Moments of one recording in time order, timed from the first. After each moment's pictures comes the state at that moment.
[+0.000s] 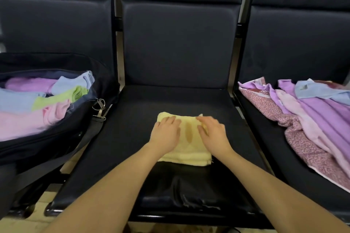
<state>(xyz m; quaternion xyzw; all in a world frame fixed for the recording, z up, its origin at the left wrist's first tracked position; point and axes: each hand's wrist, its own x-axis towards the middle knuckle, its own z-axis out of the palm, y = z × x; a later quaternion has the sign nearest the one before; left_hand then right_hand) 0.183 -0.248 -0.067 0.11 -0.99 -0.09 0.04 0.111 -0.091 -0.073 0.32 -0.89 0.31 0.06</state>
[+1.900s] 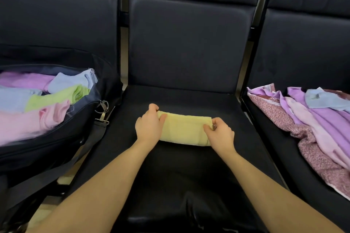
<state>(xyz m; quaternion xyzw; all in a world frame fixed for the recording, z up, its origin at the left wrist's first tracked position) 0.169 -0.314 -0.062 0.30 -0.89 -0.26 0.21 0.086 -0.132 -0.069 0.12 -0.92 0.37 0.01</state>
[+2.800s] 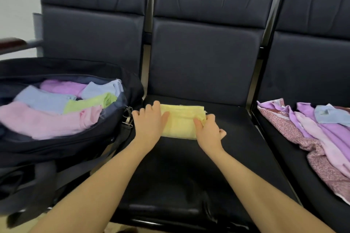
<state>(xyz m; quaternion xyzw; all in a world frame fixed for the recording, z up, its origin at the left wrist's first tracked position) 0.220 -0.350 -0.035 0.29 -0.90 0.05 0.32 0.148 -0.197 -0.025 0.16 -0.90 0.39 0.03</state>
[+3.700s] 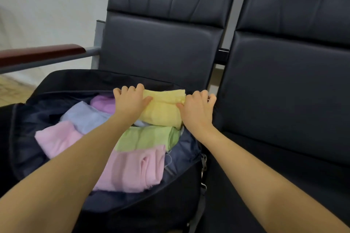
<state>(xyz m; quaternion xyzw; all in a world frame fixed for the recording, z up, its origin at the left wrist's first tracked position) 0.224 -0.693 -0.011 0.40 -0.87 0.07 0.28 0.120 -0.534 0.007 0.40 -0.85 0.11 0.32</state>
